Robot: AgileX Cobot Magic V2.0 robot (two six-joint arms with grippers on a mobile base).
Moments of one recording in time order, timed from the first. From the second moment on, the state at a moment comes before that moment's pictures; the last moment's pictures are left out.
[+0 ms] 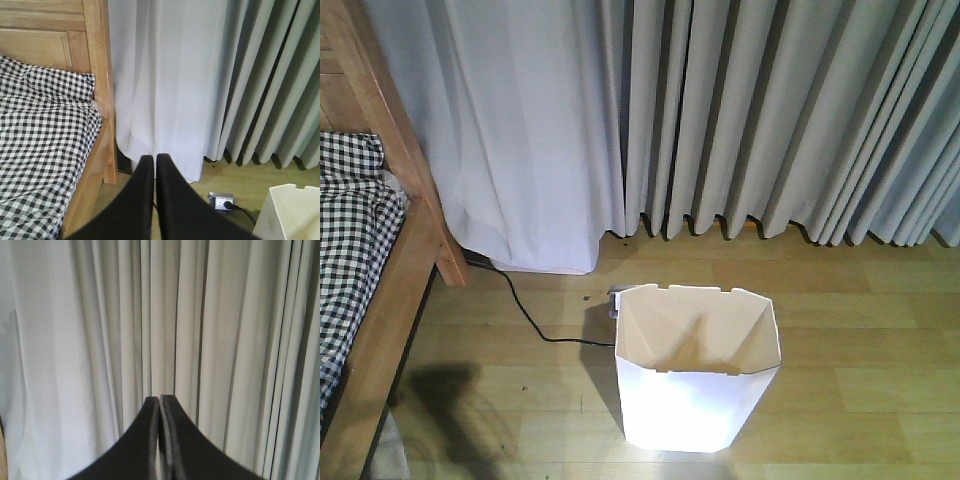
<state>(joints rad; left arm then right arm) 0.14 -0.01 0.03 0.04 0.35 -0.10 -0.15 0.17 -0.26 0.93 0.29 -0.90</state>
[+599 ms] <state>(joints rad) 0.14 -0.01 0.03 0.04 0.35 -0.10 -0.15 0.17 -0.26 0.51 0.28 -0.57</state>
